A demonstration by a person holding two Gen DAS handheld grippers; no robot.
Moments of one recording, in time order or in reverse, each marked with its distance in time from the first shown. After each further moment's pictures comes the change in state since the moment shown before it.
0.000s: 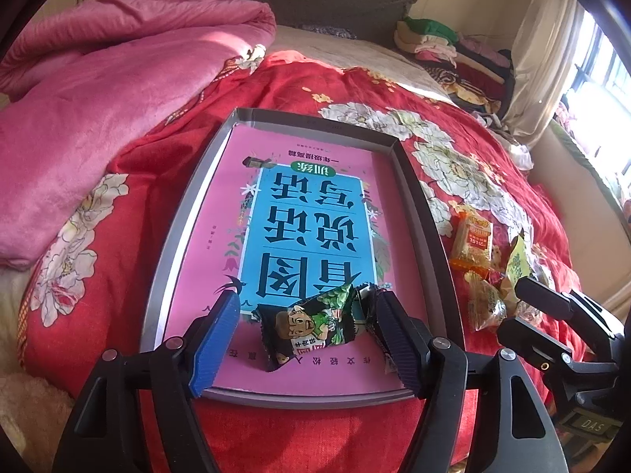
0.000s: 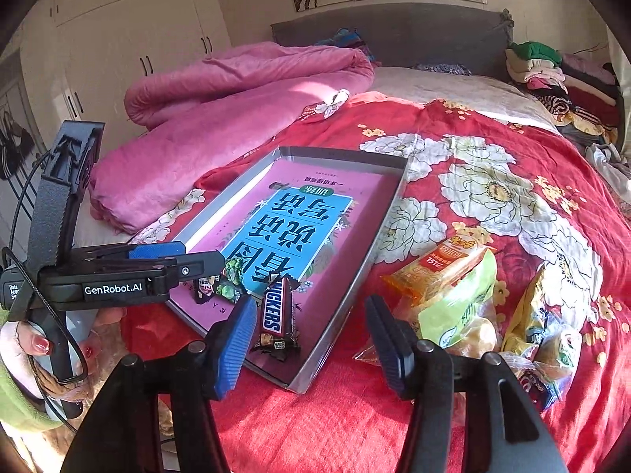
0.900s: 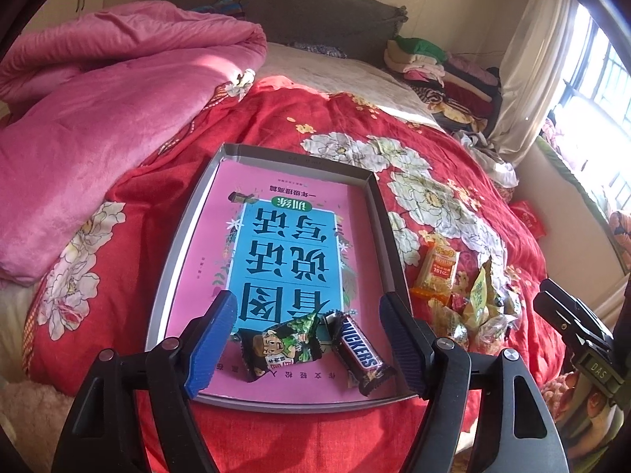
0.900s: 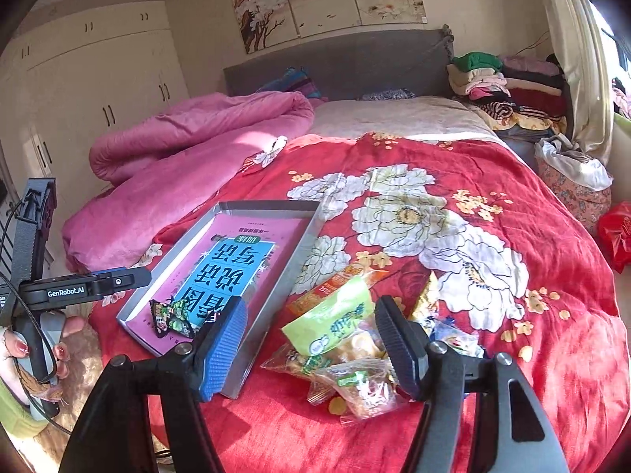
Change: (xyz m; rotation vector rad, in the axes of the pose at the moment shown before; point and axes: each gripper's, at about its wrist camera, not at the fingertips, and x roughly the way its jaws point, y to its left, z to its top) left arm -0.033 -0.011 0.019 -0.019 -0.052 -0.065; right arm -0.067 -0.069 -0.003 0.138 -0.152 -0.138
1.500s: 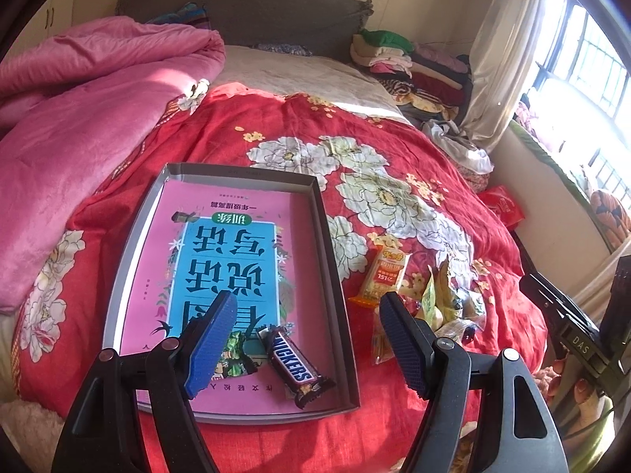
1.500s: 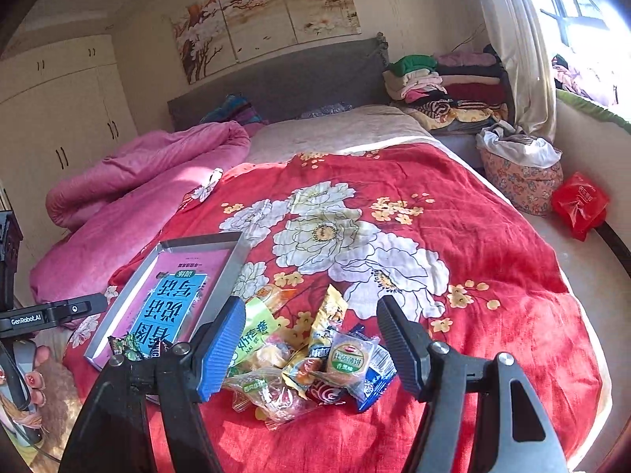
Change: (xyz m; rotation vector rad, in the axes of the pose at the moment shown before) left arm 0.000 -0.056 0.015 0.084 0.005 -0.066; right arm -0.030 -0.061 0.002 0.134 -0.064 -0.149
